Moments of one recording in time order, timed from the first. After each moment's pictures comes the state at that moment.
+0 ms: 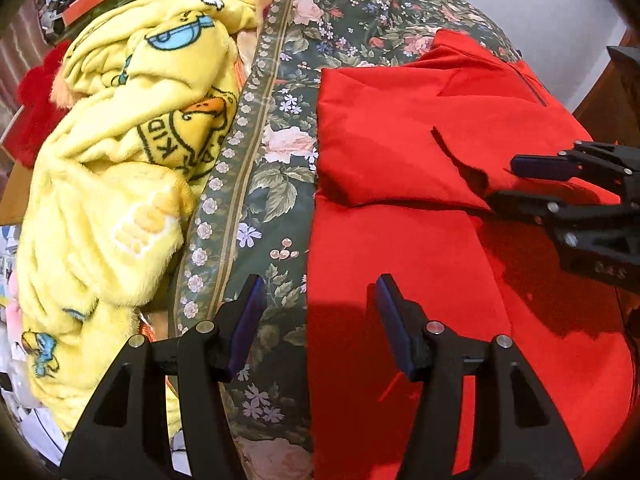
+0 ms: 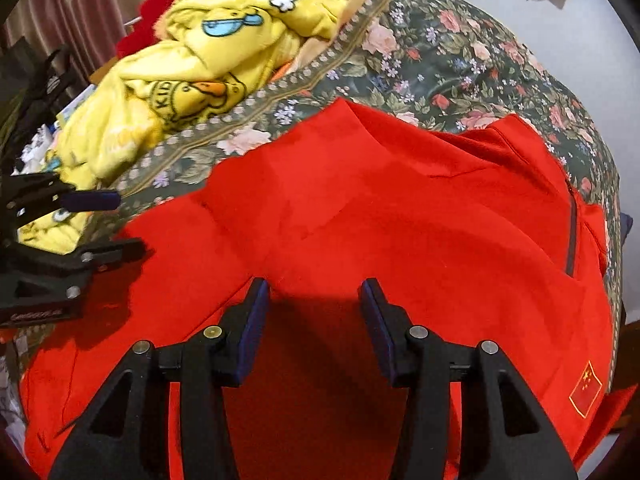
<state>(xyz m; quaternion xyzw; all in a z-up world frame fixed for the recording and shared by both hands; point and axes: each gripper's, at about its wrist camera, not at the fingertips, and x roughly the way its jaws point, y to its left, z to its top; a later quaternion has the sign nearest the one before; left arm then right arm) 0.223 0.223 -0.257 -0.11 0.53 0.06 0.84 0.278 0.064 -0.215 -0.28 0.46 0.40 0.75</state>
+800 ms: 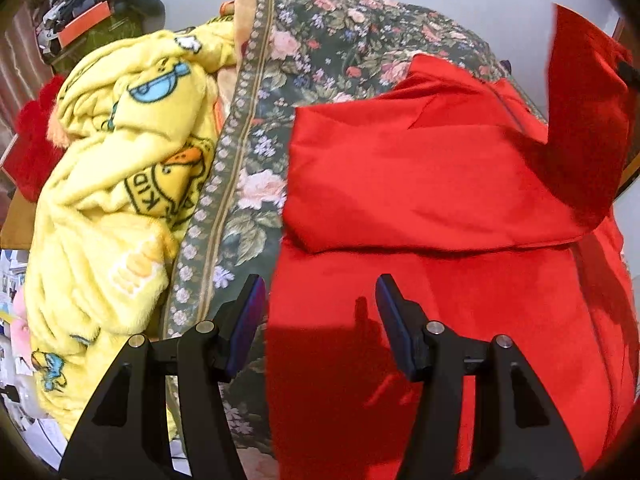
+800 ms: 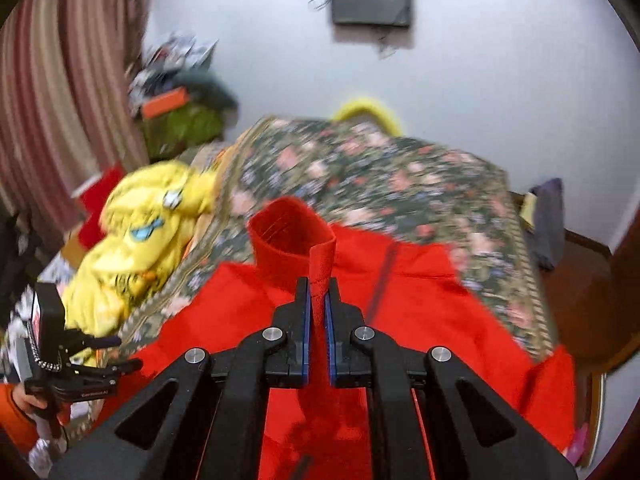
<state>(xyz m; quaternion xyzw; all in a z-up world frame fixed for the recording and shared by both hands) 0.240 0.195 -0.221 -0.10 0.50 0.06 0.86 0.319 -0.089 -0.055 -0.08 0.32 0.29 0.90</state>
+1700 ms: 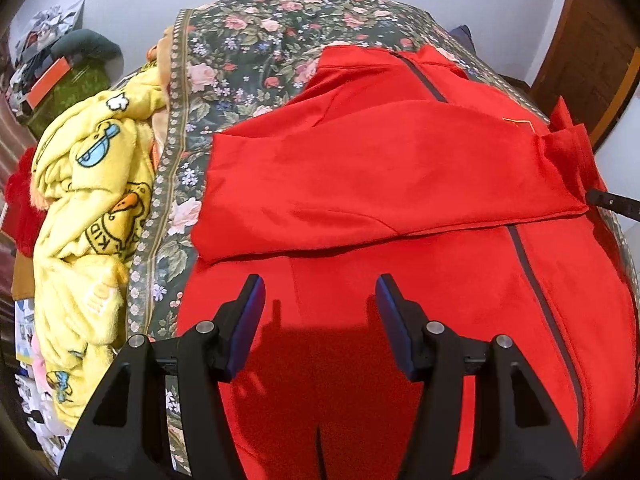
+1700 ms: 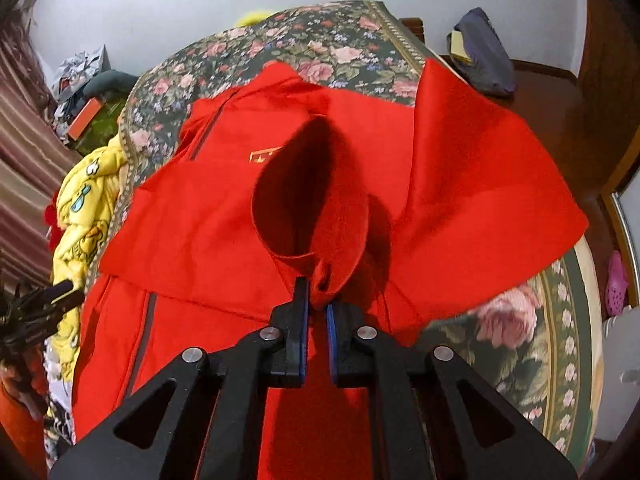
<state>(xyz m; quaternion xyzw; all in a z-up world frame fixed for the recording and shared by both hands) 0.252 0.095 -0.196 -0.01 0.51 0.02 0.86 0.313 -0.250 -0.172 0.04 0.51 0.22 0.83</state>
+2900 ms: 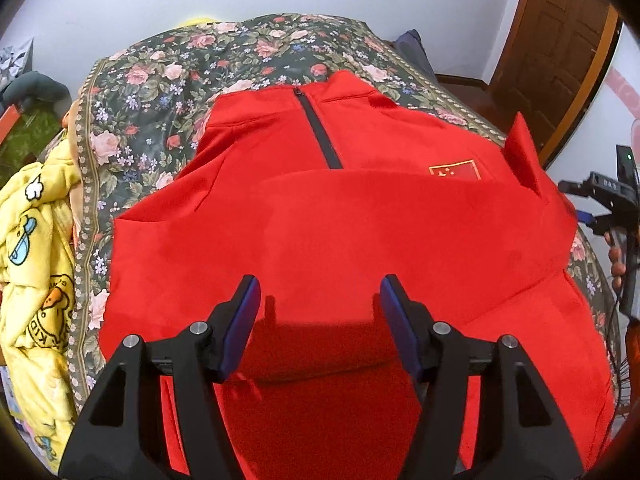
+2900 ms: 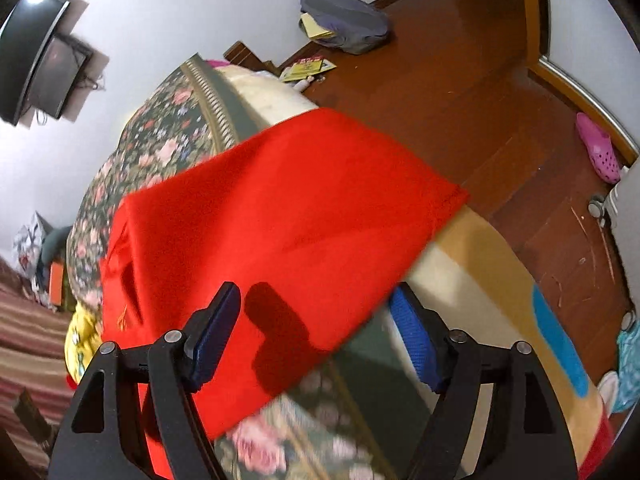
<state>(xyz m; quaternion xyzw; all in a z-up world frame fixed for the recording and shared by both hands) 0.340 0.007 -0.190 0.00 0.48 -0.06 0.87 0.398 -0.405 -0.216 0.28 0.52 0.05 0.81</state>
